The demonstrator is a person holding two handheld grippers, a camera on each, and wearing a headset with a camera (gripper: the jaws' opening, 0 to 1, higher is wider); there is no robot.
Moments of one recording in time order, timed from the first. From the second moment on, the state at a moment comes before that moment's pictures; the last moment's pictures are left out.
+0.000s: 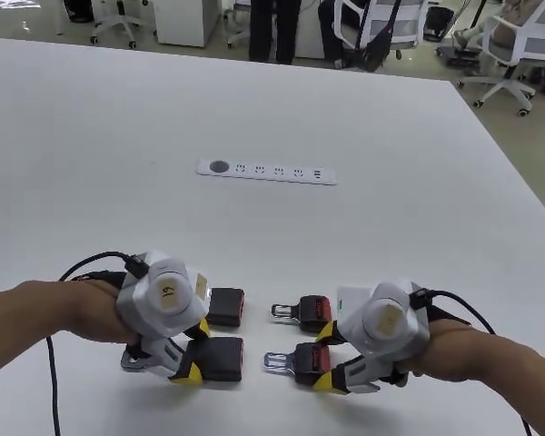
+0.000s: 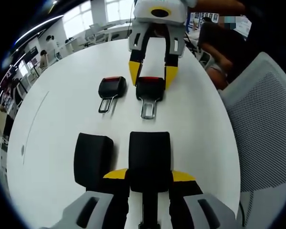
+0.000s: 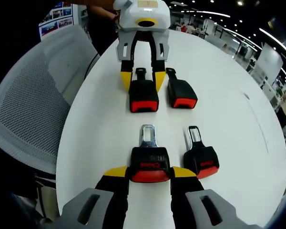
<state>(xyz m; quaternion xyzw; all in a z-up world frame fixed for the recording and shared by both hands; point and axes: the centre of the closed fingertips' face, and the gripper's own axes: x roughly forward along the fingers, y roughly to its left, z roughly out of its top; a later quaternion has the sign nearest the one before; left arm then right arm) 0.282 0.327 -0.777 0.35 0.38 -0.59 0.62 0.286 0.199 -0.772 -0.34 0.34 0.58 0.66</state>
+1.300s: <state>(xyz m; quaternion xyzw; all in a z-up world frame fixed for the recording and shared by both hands) 0.282 0.327 -0.779 0.35 0.38 -0.60 0.62 0.282 0.236 -0.773 -0.35 0.31 0.59 0.66</state>
